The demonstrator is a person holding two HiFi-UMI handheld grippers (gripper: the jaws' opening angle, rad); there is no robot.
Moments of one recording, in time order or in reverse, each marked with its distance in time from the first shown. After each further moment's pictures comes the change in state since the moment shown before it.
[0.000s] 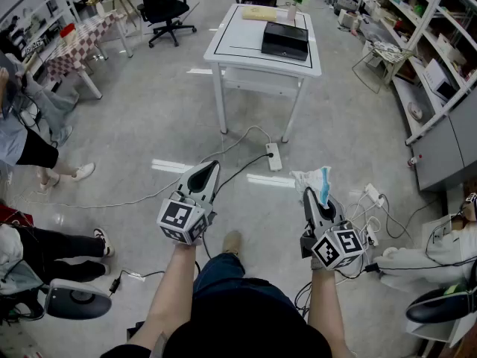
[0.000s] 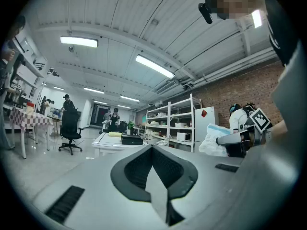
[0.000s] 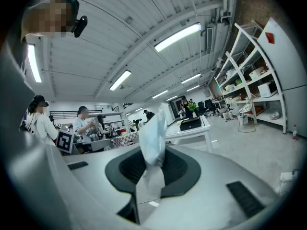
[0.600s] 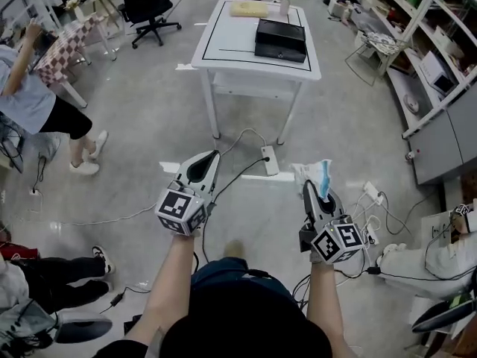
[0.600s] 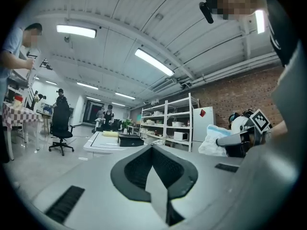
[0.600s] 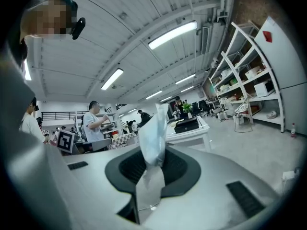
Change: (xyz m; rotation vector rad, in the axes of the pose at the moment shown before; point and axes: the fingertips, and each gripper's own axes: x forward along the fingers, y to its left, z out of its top) left arm 0.121 0.090 0.009 0.006 0.008 -0.084; right arm 0.126 -0.043 0.019 0.015 -0.021 -0.064
